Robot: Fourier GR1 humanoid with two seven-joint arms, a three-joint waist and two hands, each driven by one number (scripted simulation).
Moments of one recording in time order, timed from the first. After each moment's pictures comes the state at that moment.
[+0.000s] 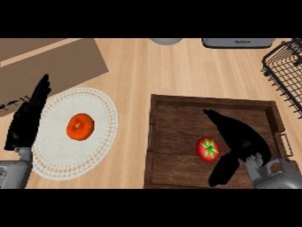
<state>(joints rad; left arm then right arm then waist) -0.15 0.31 0.01 -1.46 -0.12 0.13 0.08 -0.29 -0.42 0.48 -1.77 0.26 0.37 0.99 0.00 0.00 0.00</state>
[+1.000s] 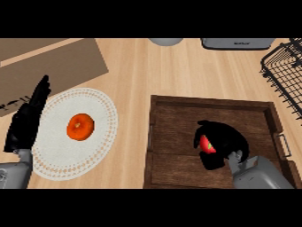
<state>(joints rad) -0.14 0.27 0.04 -1.49 -0.16 0.09 0.09 -0.29 -0.32 0.50 -1.60 0.42 0.49 0.84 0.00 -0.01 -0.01</state>
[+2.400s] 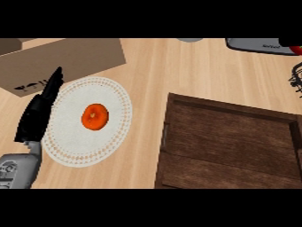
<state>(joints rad) -0.21 0.25 0.01 -1.49 -0.18 0.05 0.06 -0.82 -0.44 -0.17 -1.17 0.97 -0.13 1.11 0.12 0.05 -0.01</state>
